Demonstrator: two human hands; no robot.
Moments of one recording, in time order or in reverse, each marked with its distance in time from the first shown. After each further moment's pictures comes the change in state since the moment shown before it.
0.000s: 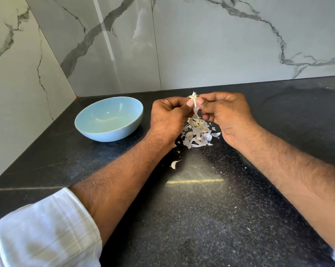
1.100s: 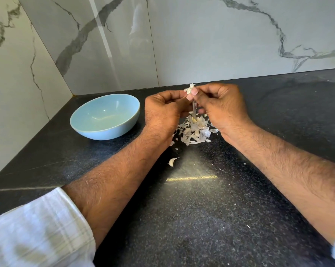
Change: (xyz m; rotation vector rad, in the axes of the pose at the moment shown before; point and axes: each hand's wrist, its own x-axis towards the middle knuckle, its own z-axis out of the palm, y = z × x) left_hand -0.004 0.007 0.002 -0.080 0.048 -0.023; right_hand -0.003 0.002 0.007 -0.273 0.022 -0.284
